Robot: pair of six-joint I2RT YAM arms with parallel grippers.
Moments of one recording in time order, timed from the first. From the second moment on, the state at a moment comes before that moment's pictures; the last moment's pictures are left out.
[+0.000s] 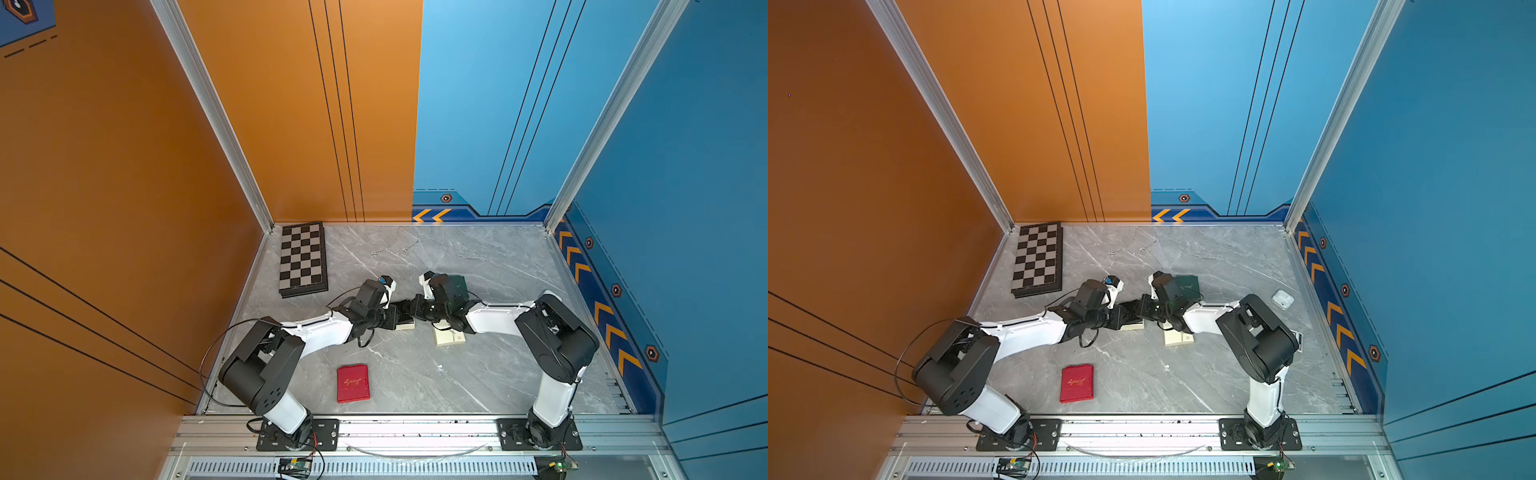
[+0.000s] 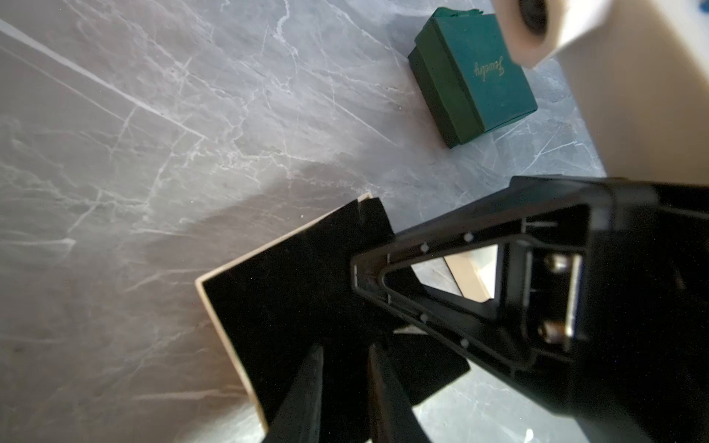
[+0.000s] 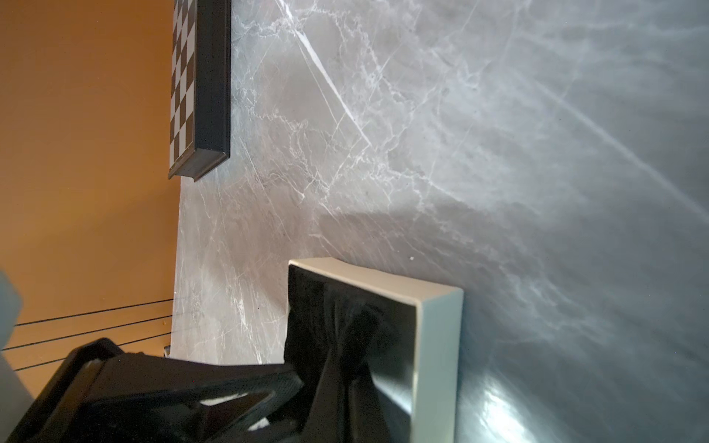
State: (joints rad) left arm -0.59 1.60 0.77 0.02 0.20 -0.41; right arm 0.65 1.85 0.93 0.24 -0.32 0.86
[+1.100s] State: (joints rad) left arm -0.59 1.66 0.83 -0.04 0.18 -0.41; right arm 0.67 1.74 1.02 -0.04 -0.24 0.72
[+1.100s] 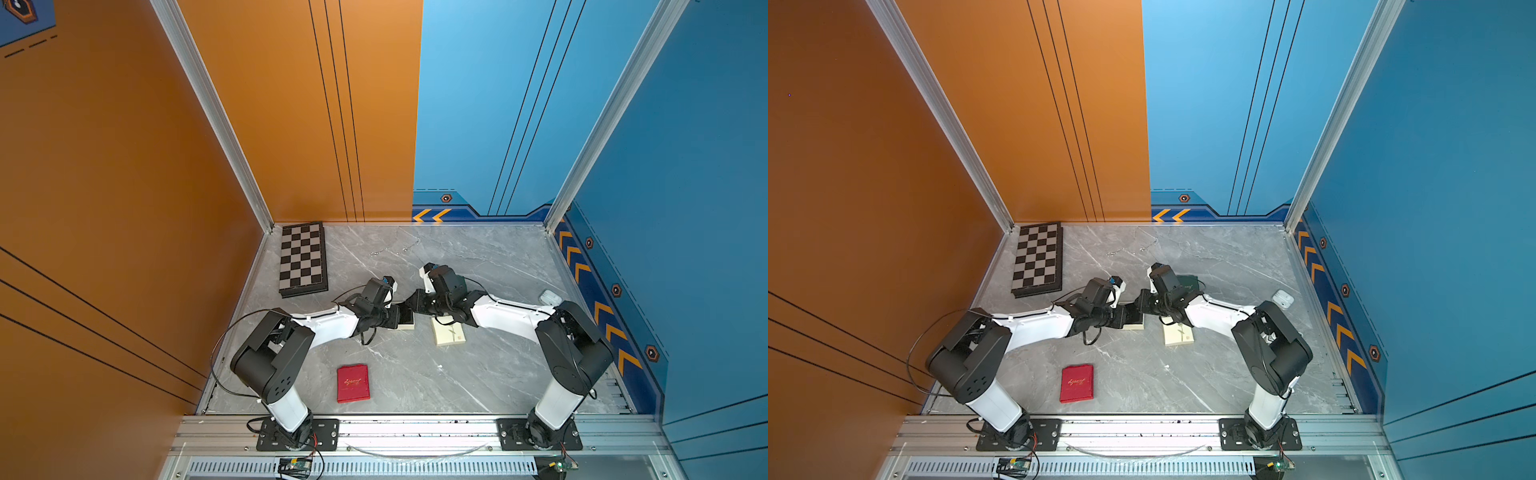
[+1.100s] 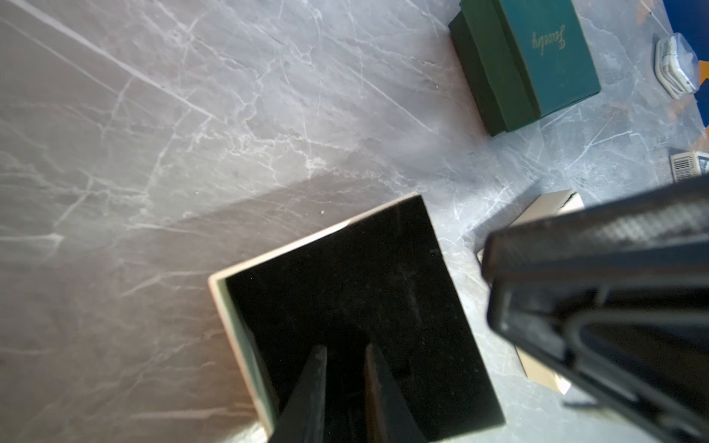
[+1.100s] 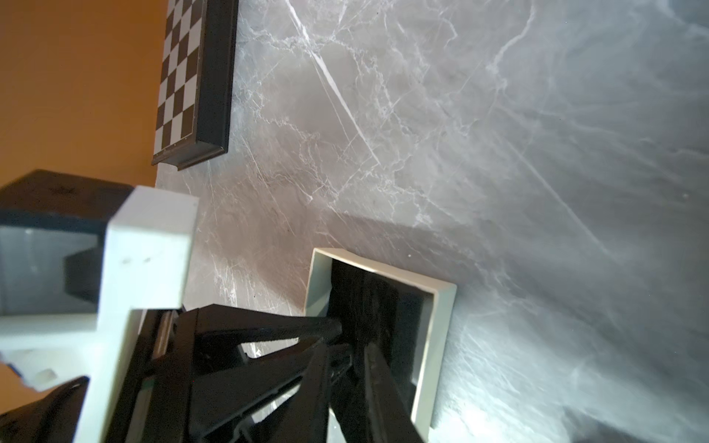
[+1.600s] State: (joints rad) left arm -0.59 1.66 0.83 -0.04 0.18 -0.41; right arm 0.69 1.84 1.11 -0.15 -0.20 0.71
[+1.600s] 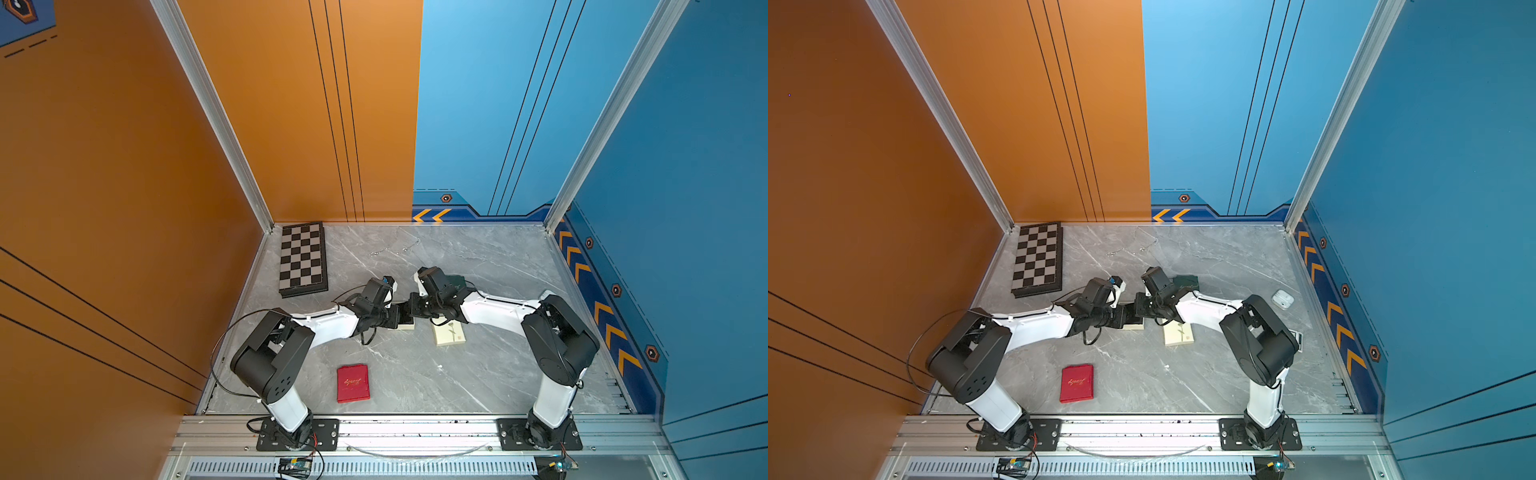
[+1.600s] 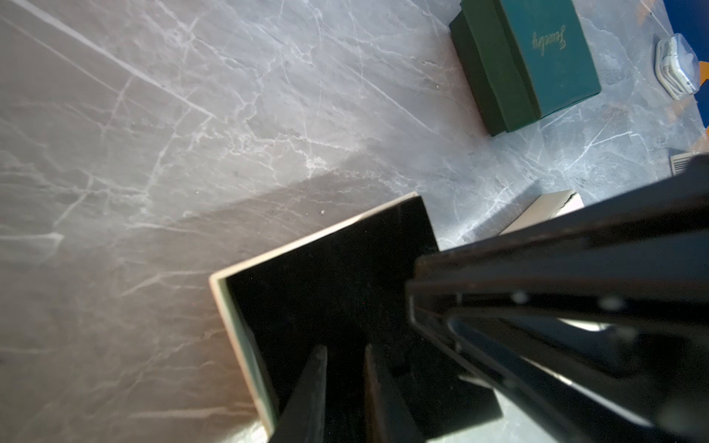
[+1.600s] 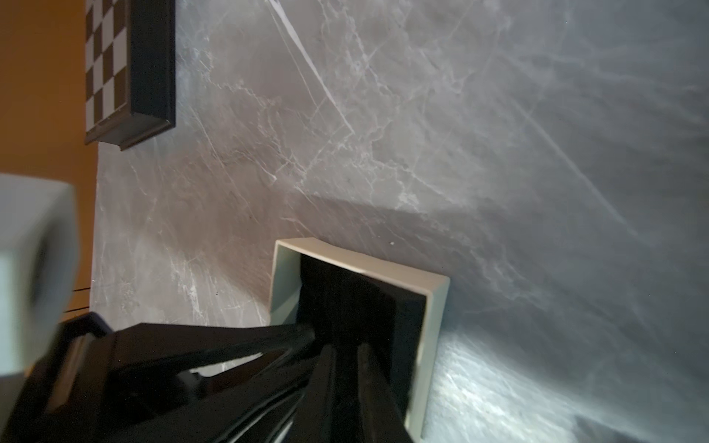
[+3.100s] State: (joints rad) left arm -0.54 1.43 0.78 -0.06 0.13 -0.43; right arm 0.66 1.98 1.30 -0.36 -0.20 0.34
